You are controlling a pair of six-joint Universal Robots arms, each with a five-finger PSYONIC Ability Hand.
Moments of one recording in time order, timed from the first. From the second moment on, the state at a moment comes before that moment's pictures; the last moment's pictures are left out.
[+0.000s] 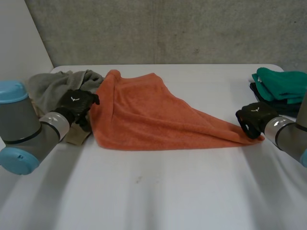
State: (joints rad) left arm 4.50 -2.11 -1.49 3.34 -1.33 3.51; right arm 1.70 -0.96 1.37 0.06 1.31 2.54; left_hand 0.46 0.48 0.48 0.47 0.30; right_hand 1.14 1.15 1.15 1.15 0.97
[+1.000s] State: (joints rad) left arm 4.46 -2.06 -1.39 3.43 -1.33 3.45; right arm 1.87 -1.42 1.44 0.03 1.32 2.85; left_hand 0.22 0.21 0.23 0.21 0.05; right_hand 1.14 1.18 1.19 1.19 1.00
